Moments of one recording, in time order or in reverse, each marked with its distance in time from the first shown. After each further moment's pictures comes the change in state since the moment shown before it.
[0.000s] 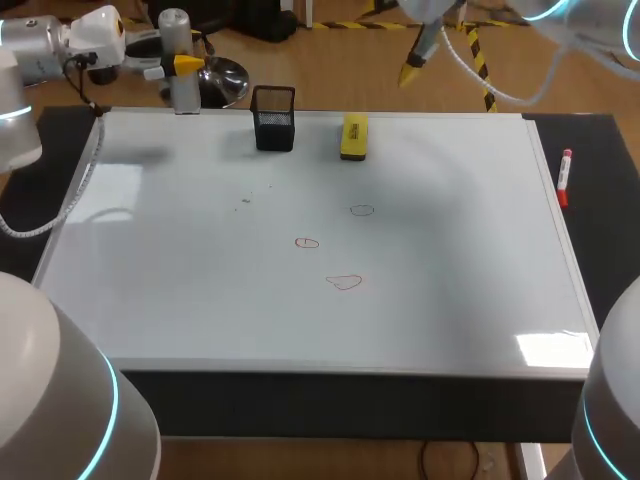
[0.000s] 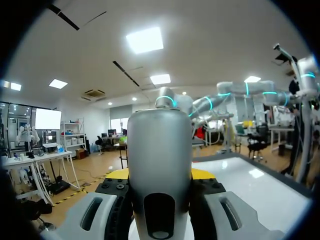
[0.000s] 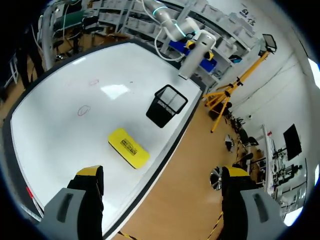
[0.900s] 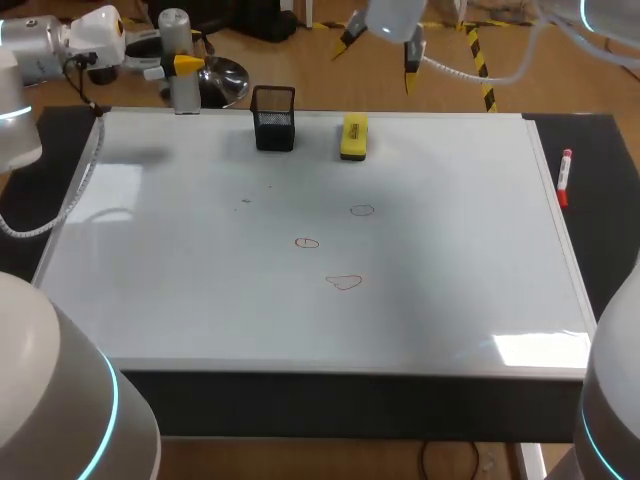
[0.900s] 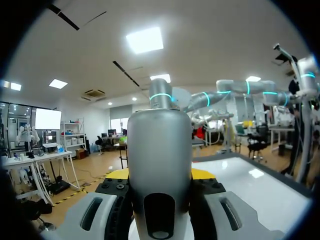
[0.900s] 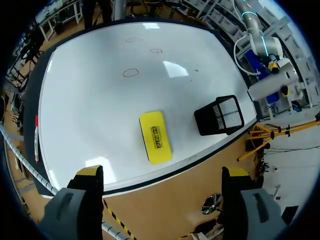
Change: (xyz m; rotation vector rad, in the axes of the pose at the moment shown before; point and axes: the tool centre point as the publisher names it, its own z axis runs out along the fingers) left arm 0.000 0.000 0.000 0.000 0.000 0.000; right arm 0.026 0.000 0.035 0.114 0.361 -0.529
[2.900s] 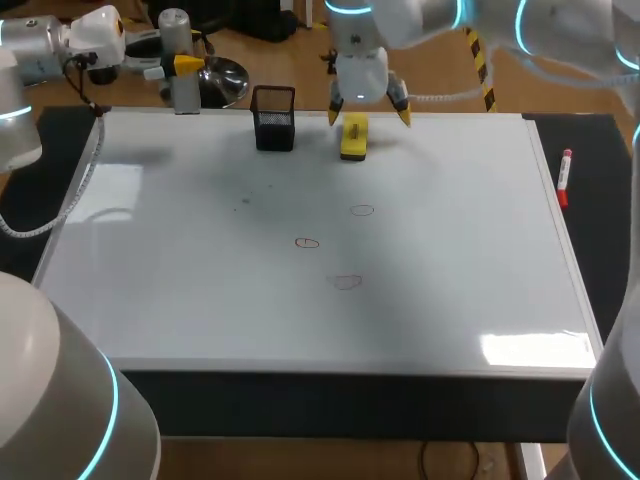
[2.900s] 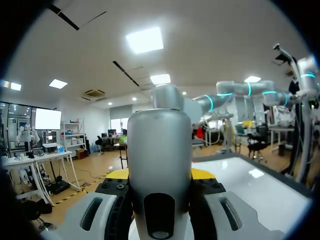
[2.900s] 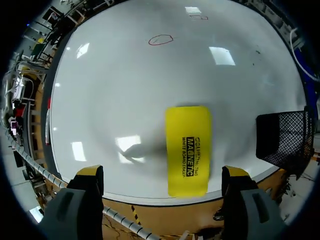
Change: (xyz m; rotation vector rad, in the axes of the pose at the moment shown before) left arm 0.000 0.000 0.000 0.000 0.000 0.000; right arm 0.042 0.000 0.096 0.152 0.365 -0.169
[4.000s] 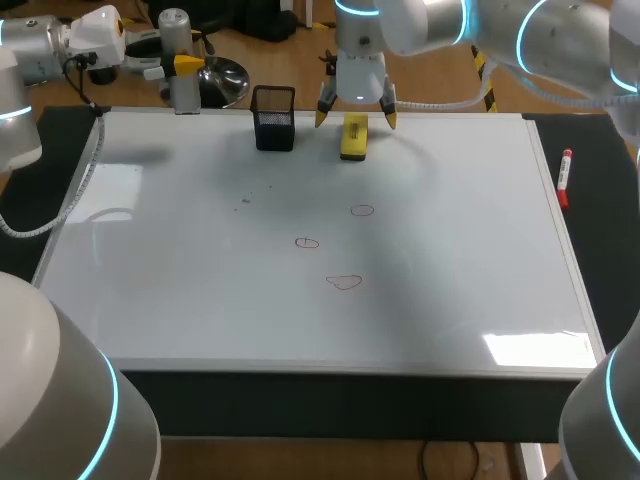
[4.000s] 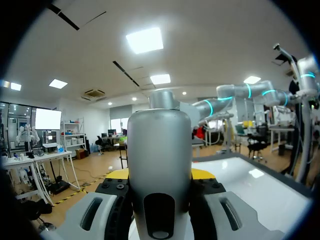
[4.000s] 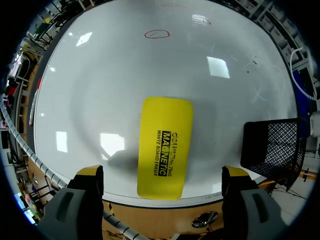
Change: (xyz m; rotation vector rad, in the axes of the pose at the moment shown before) left arm 0.000 0.000 0.000 0.000 0.000 0.000; right arm -0.035 -0.007 0.010 -0.034 -0.115 -0.125
